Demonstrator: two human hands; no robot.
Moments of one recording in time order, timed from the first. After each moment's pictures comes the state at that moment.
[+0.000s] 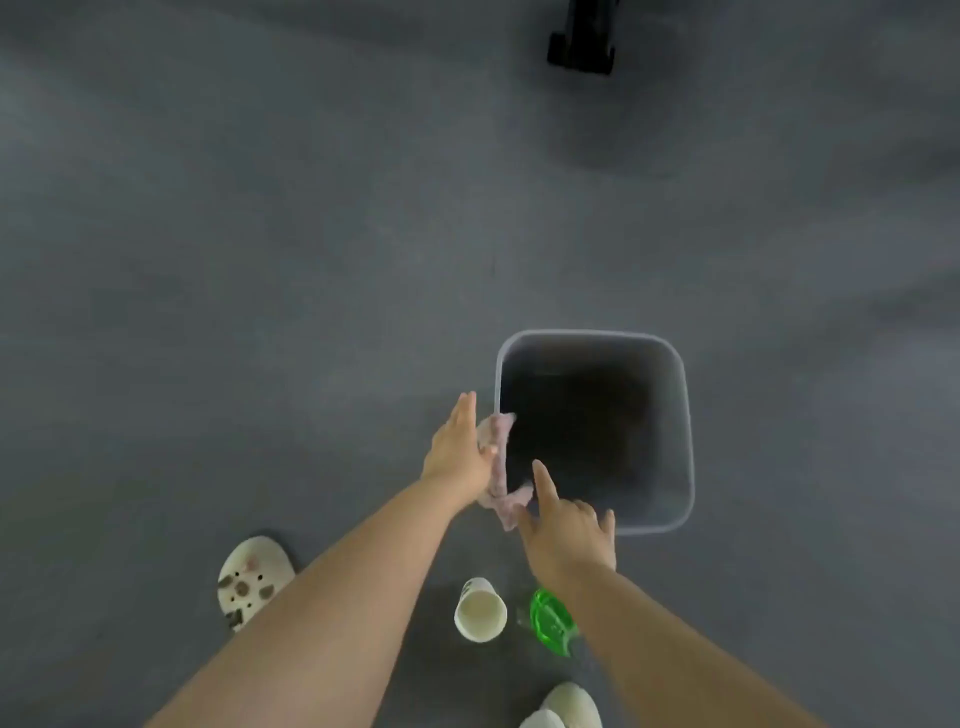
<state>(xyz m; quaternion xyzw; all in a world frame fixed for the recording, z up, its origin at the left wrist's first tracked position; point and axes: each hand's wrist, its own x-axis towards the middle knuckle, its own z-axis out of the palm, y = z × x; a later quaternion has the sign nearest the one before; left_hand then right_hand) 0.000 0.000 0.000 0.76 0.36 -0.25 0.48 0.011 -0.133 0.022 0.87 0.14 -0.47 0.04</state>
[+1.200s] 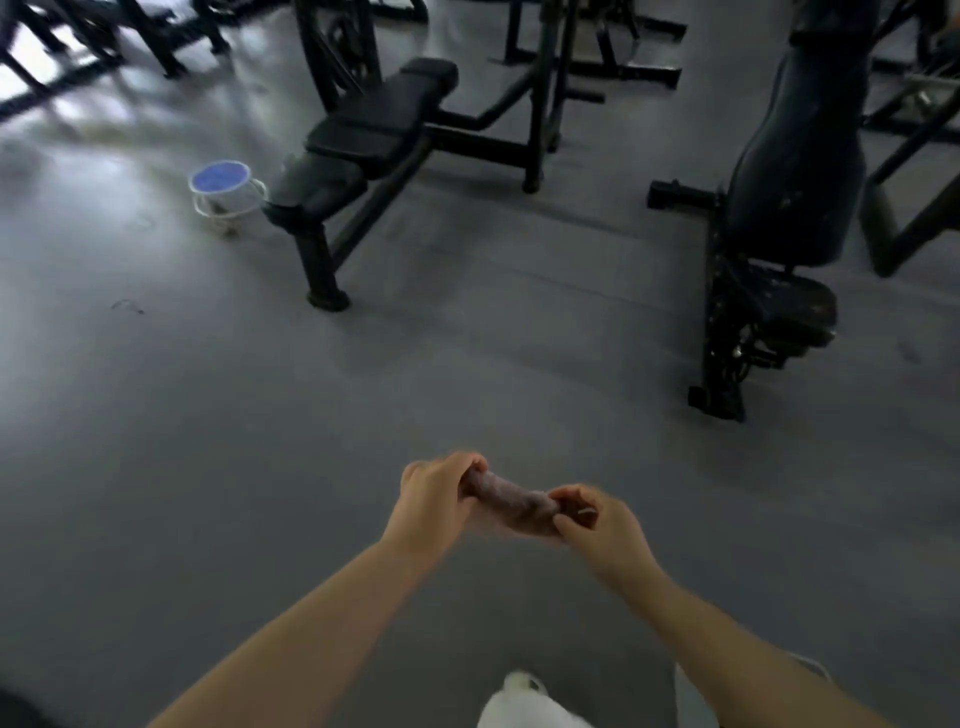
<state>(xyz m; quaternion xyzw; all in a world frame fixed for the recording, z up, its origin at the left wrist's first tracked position) -0.140 0.486 0.500 0.89 0.30 0.08 0.34 -0.018 0.319 0.497 0.83 0.26 -0.32 -0.38</state>
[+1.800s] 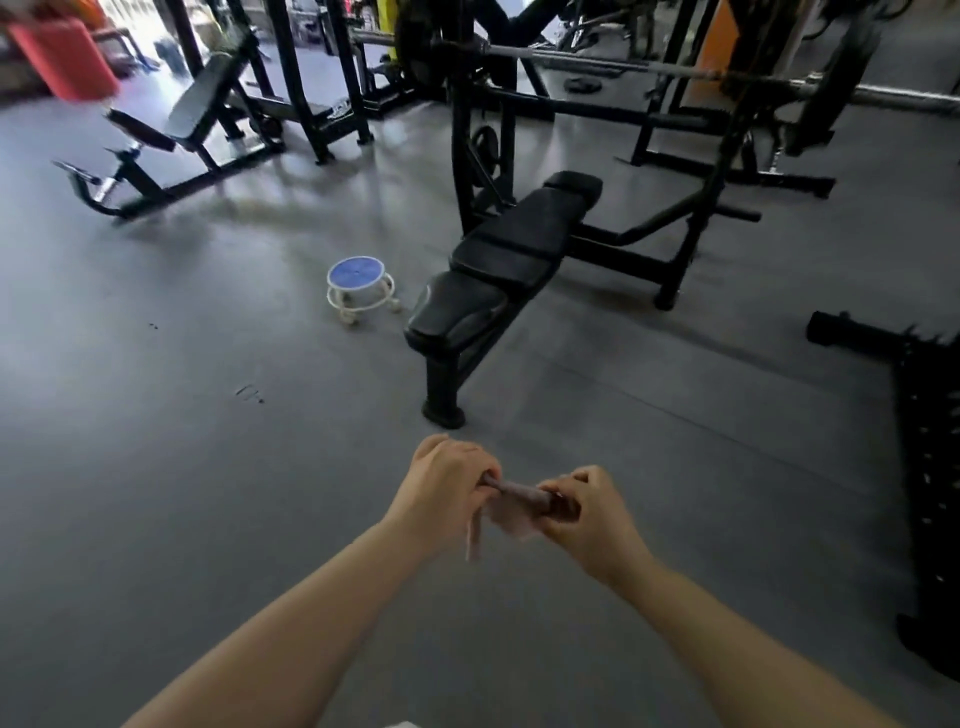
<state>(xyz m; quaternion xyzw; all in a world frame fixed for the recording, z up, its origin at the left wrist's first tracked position) -0.079 0.961 0.585 0.94 0.25 0.12 0.20 0.060 0.825 0.547 0.78 0.46 -0.23 -0.34</state>
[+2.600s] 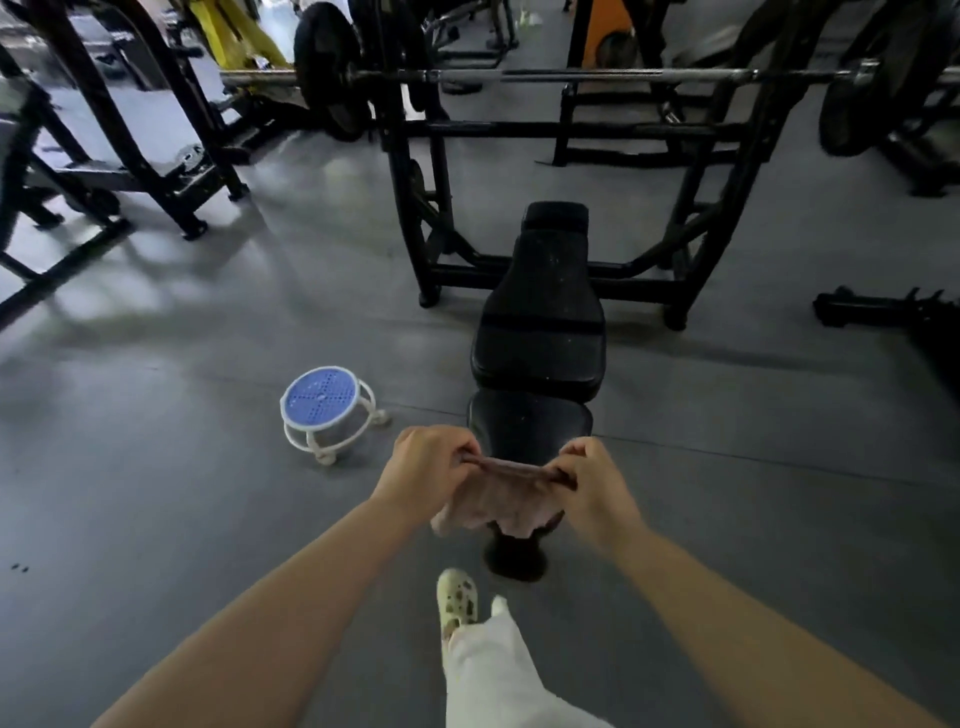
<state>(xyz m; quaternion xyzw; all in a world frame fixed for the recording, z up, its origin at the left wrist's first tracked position) 0.056 1.631 0.569 0.95 0.16 0.08 0.25 0.156 1.447 0.524 0.87 0.32 -0.16 -0.34</state>
